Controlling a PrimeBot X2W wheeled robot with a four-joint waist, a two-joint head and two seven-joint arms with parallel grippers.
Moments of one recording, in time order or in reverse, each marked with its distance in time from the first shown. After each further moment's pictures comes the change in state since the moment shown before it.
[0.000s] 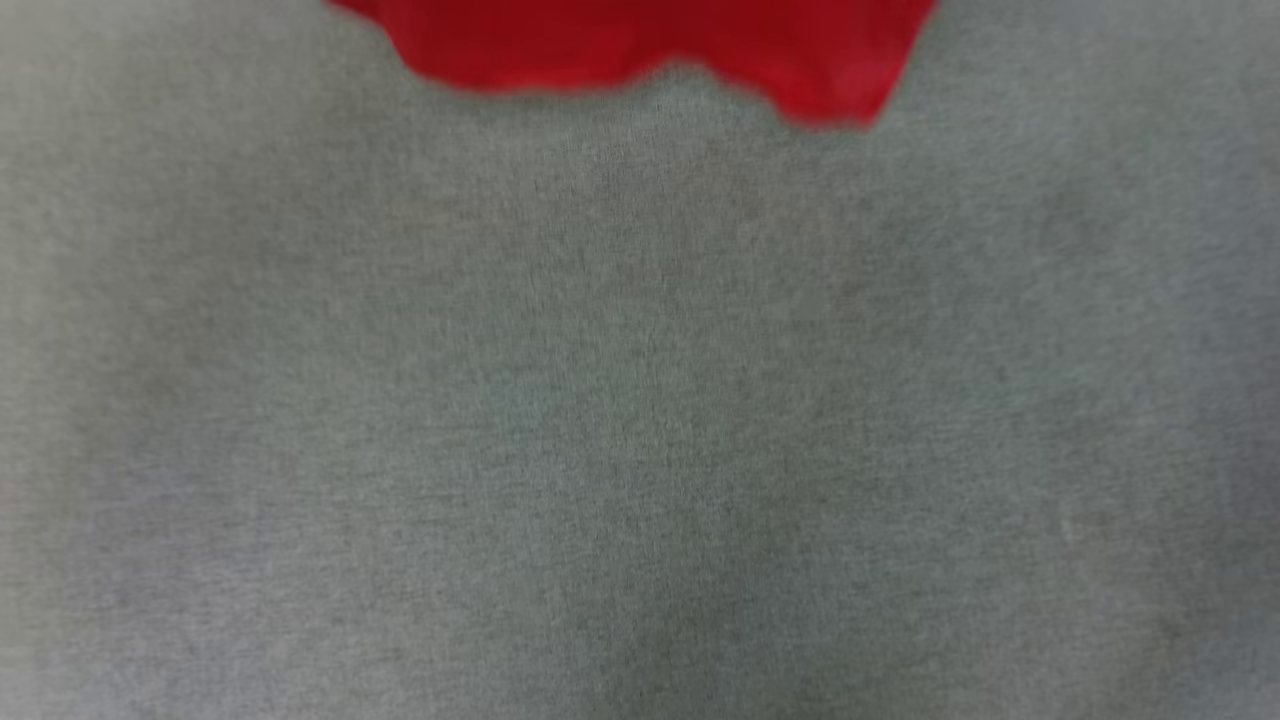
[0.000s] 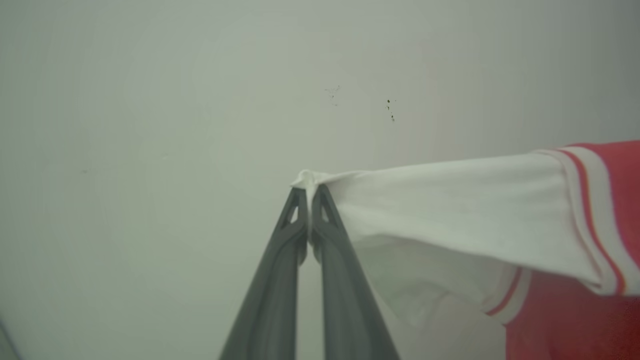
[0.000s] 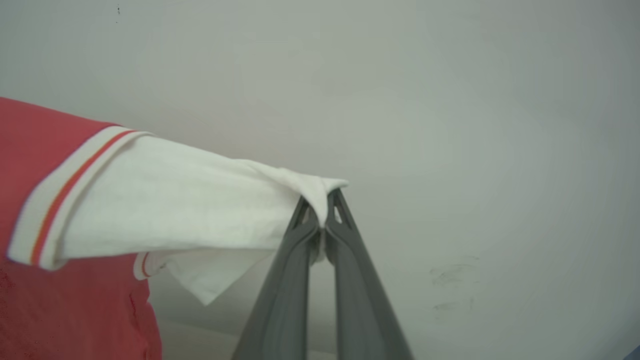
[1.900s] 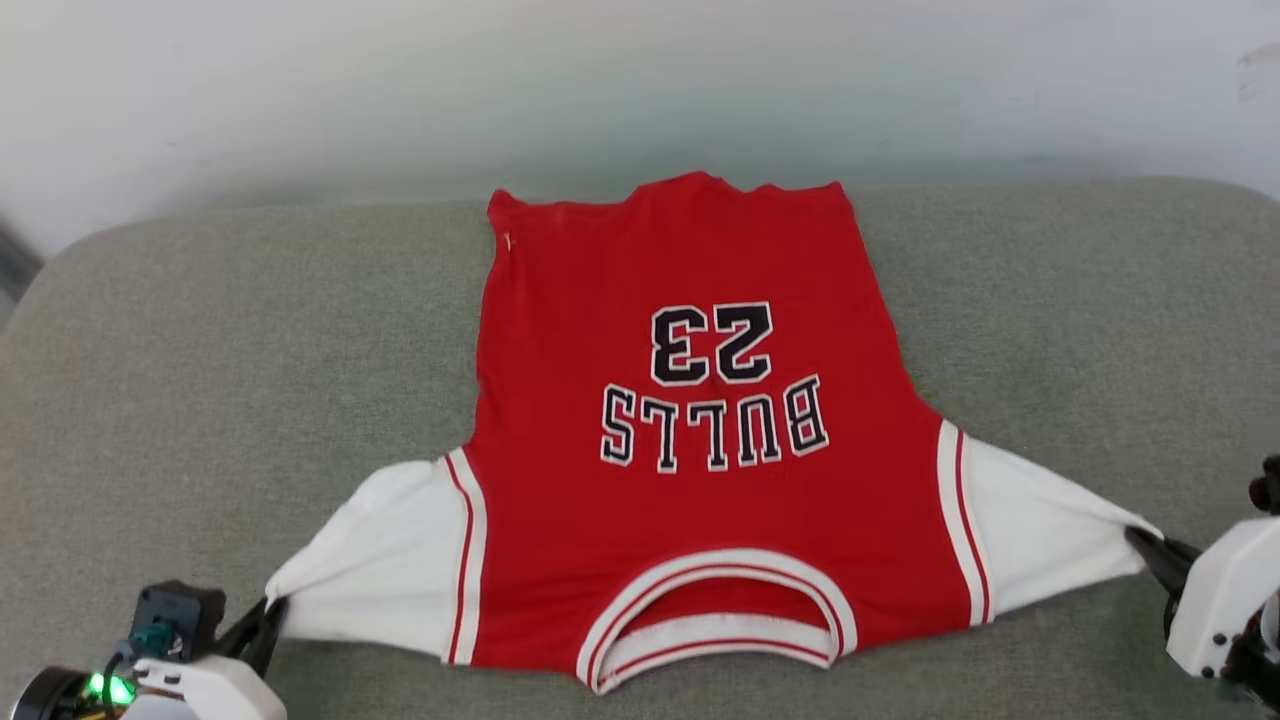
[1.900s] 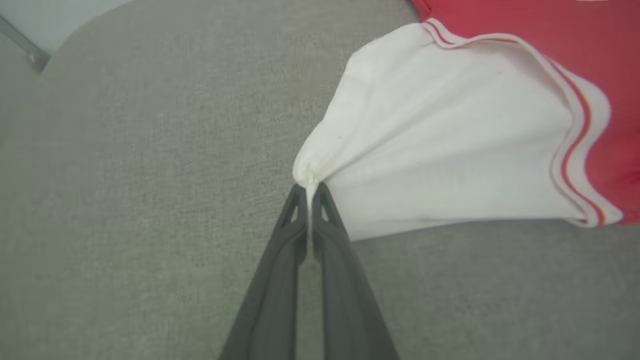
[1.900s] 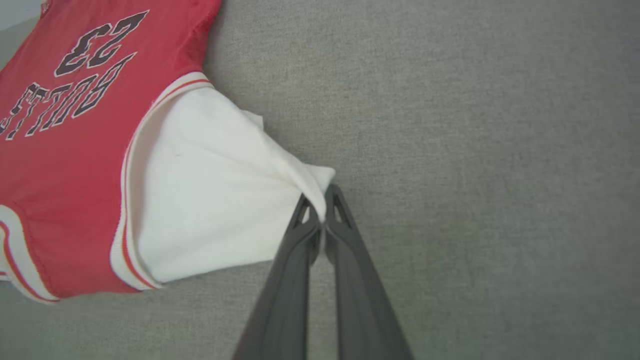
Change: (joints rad) left arm 1.071 -0.161 -0.269 0.438 -0.040 -0.010 -0.306; right arm 0.953 0.049 0.070 0.341 0.129 0.001 -0.120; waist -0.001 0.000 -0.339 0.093
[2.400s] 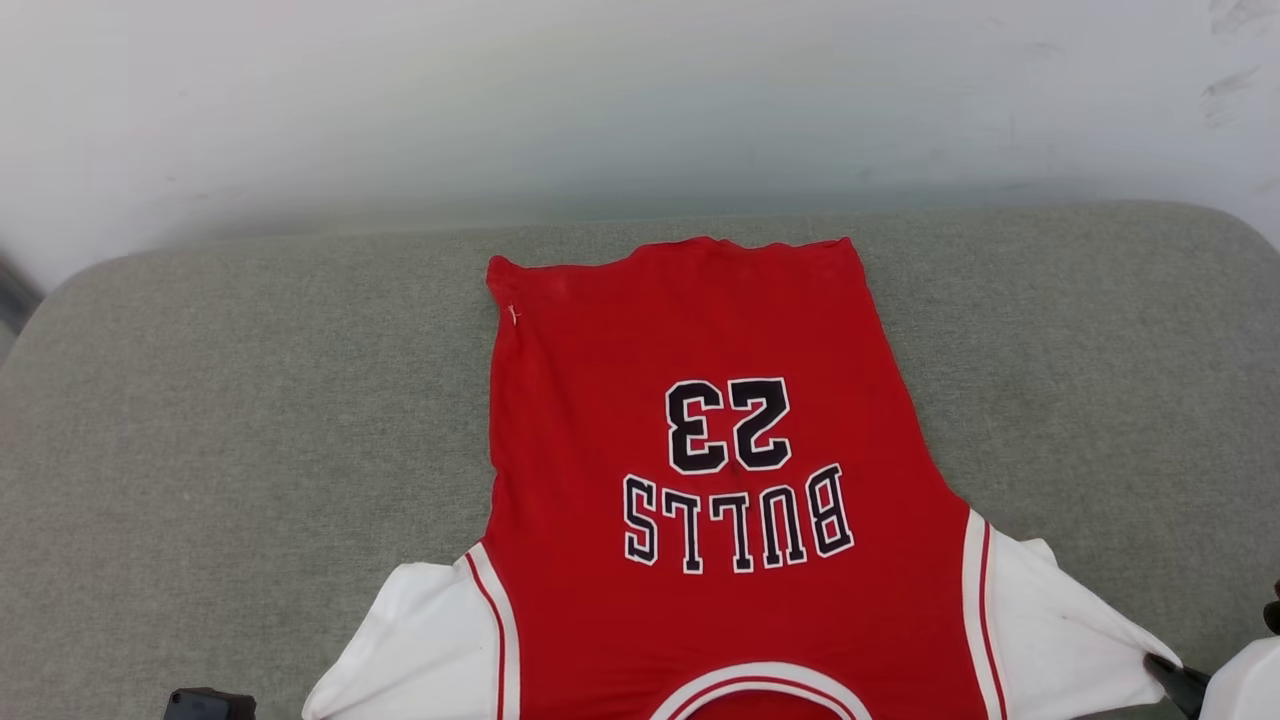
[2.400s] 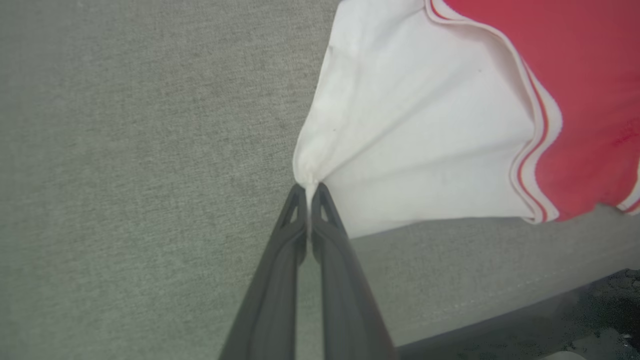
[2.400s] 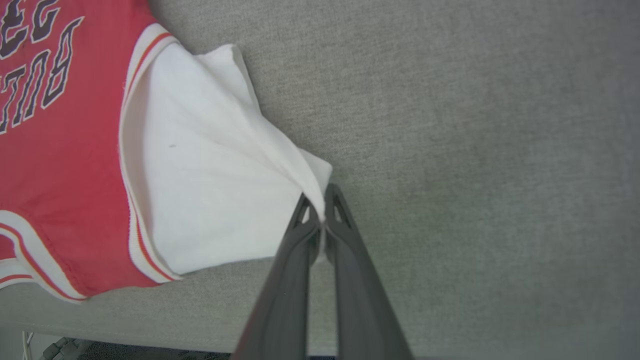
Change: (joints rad) left arm 0.287 0.041 -0.005 -0.266 -0.083 0.057 0.149; right arm 0.241 0.030 -0.100 -0.075 -0.002 0.000 0.066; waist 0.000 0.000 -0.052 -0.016
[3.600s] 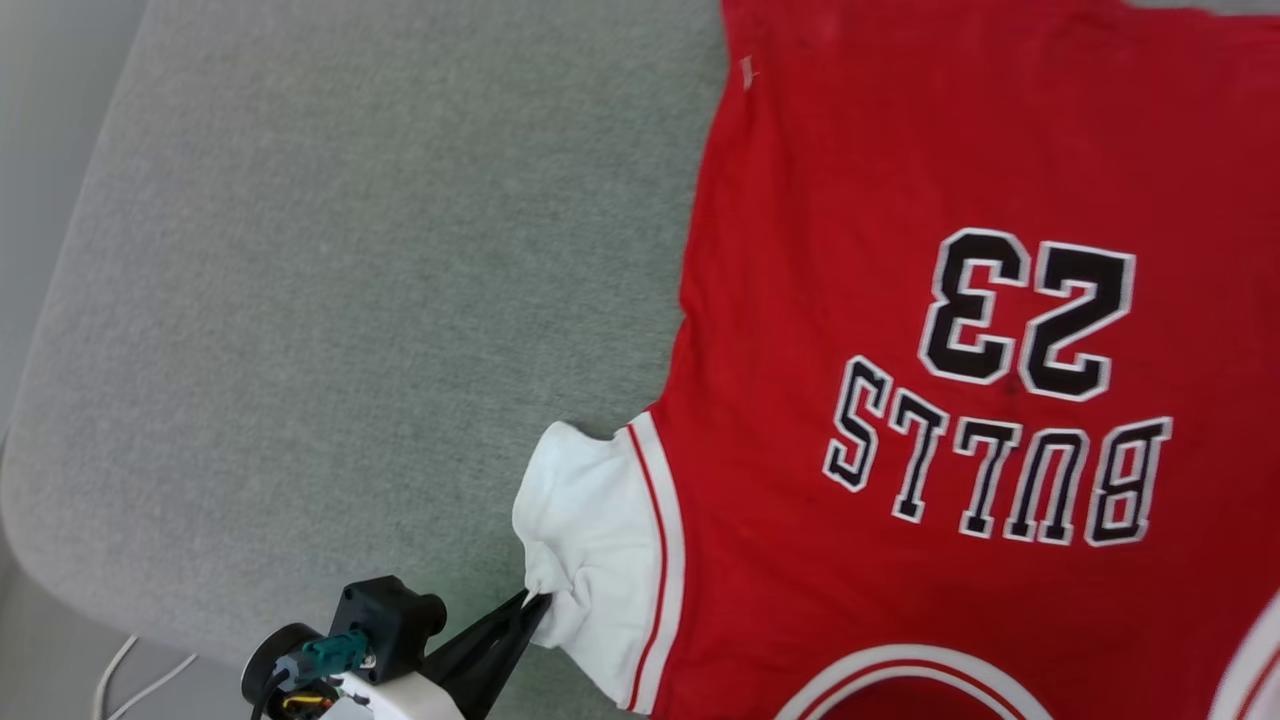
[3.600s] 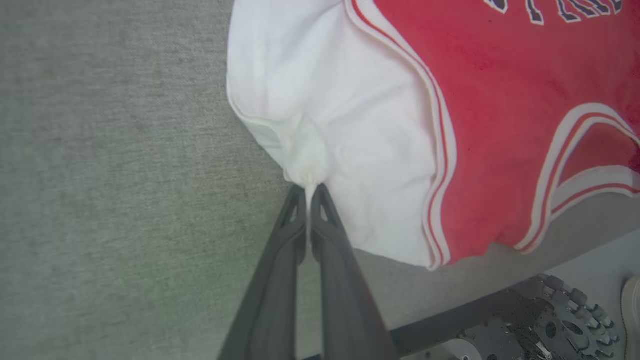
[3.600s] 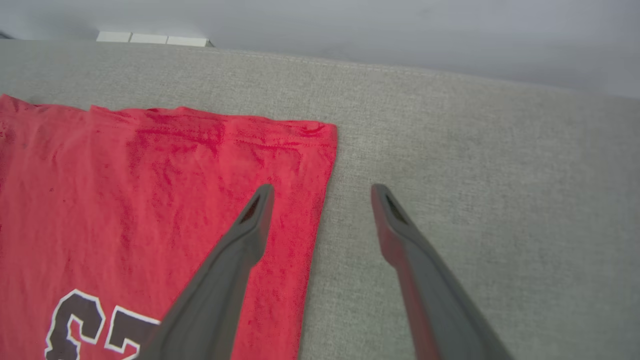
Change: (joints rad) left arm -0.139 -0.101 -0.154 -0.371 -0.010 -0.063 0.085; right arm -0.979 -0.101 -0.021 0.131 -0.212 -0.001 0.389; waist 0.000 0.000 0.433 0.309
